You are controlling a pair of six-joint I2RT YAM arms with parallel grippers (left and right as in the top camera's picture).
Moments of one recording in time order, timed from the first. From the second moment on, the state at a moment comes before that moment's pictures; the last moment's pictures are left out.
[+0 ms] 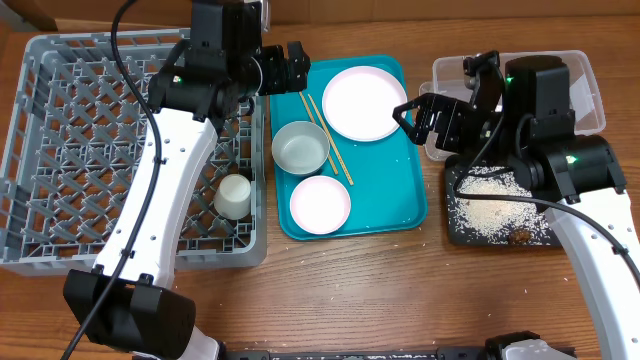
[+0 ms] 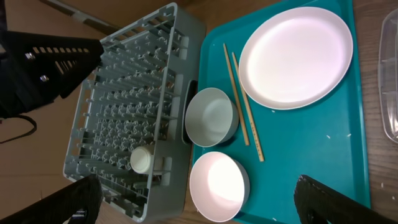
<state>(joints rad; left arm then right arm) -0.21 1.73 1.73 -0.77 0.23 -0.32 0.19 1.35 1.38 -0.78 -0.51 0.46</state>
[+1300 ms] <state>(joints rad) -0.45 1.73 1.52 -1.10 0.02 -0.44 0.19 1.35 1.38 -0.86 -0.24 0.46</state>
